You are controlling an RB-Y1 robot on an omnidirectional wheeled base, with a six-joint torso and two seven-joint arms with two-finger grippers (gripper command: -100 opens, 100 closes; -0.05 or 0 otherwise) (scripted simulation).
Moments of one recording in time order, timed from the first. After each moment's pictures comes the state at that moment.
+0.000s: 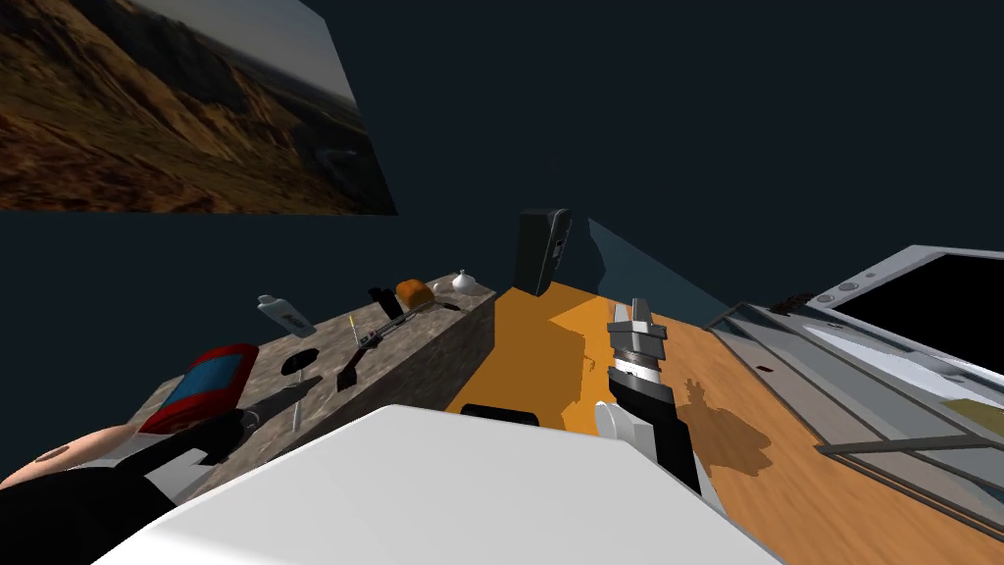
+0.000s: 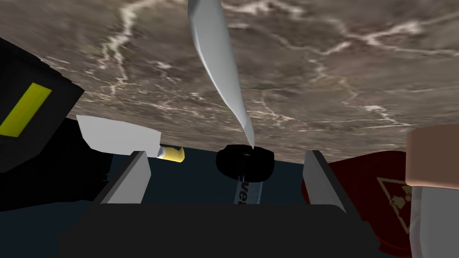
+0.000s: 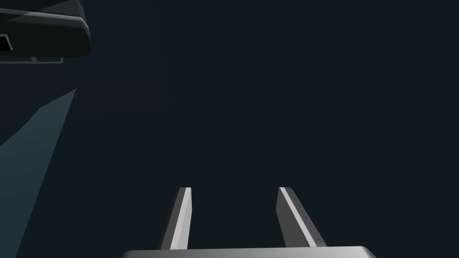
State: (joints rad) left arm 0.92 0.85 0.35 -1.73 0.30 0.37 -0.38; right arm 0.52 0.02 -0.07 -2.27 -0.07 -0.45 0.06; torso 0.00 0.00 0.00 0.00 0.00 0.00
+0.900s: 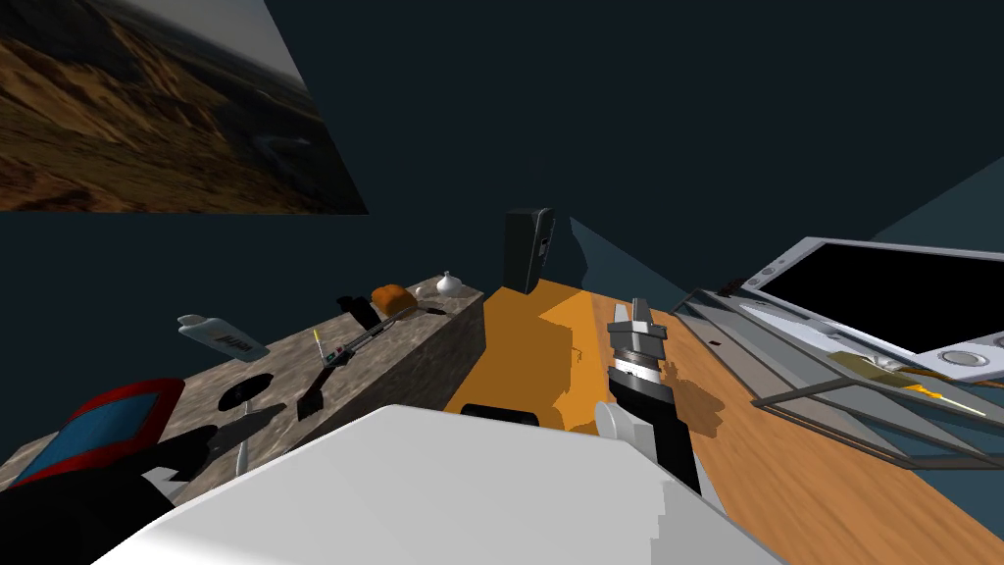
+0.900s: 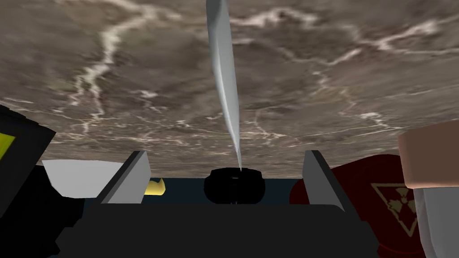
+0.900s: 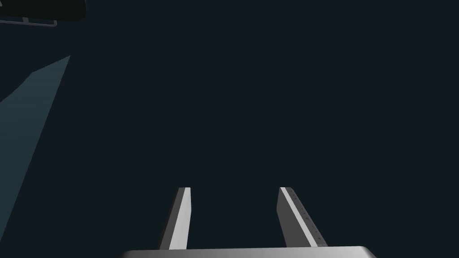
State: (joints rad) left arm 0.94 0.88 0.35 -1.65 0.32 0.53 -0.36; right arm 0.52 0.02 -0.07 -2.27 -0.07 -0.45 0.06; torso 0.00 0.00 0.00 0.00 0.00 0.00
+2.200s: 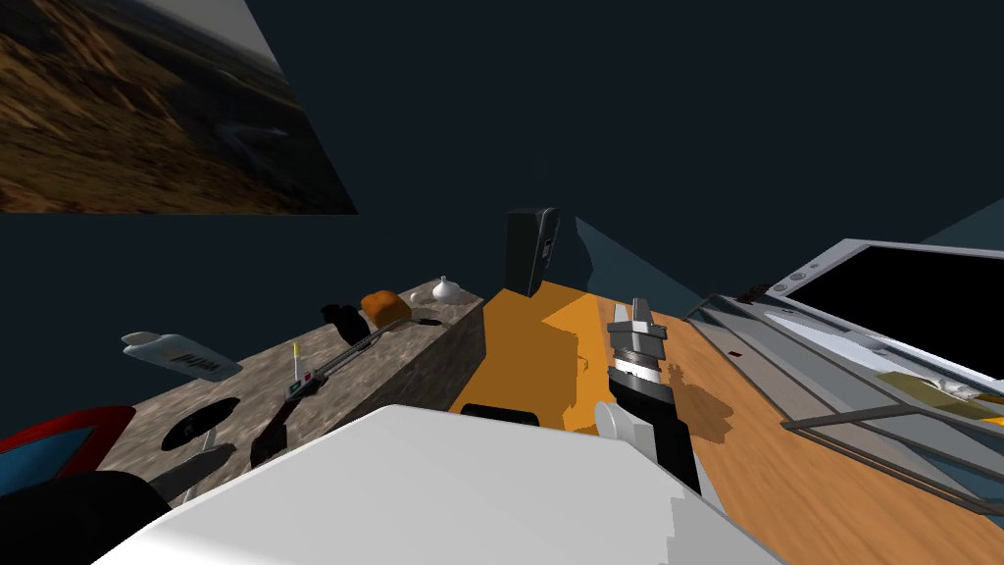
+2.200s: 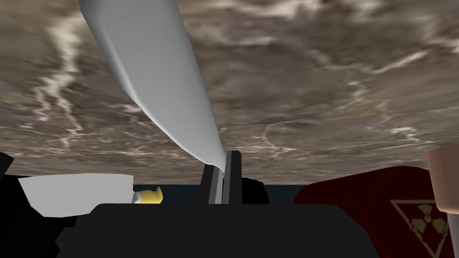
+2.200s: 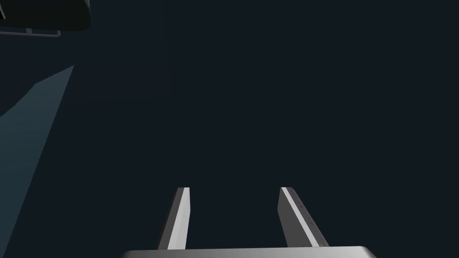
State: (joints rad) left arm 1.00 0.82 0.37 -1.49 0.48 0.31 -0.59; right arm 0.52 0.02 -0.07 -2.27 -0.07 -0.45 0.06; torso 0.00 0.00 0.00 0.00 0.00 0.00
